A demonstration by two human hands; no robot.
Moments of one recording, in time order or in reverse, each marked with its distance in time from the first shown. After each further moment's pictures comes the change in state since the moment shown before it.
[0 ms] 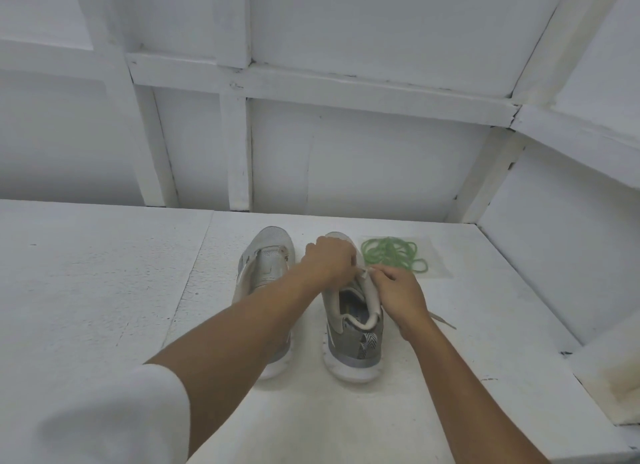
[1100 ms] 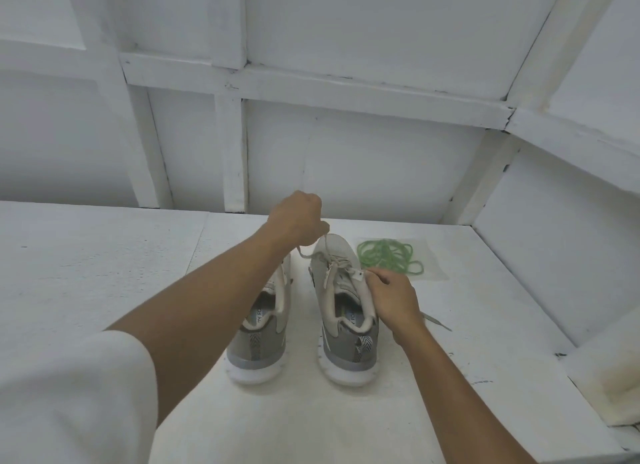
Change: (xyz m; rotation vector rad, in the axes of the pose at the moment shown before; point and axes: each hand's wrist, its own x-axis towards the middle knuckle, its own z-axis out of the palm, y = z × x) left_hand 0.014 -0.038 -0.063 -0.060 0.204 -0.124; right_hand -0.007 -0.004 0.002 -0.039 0.049 0.003
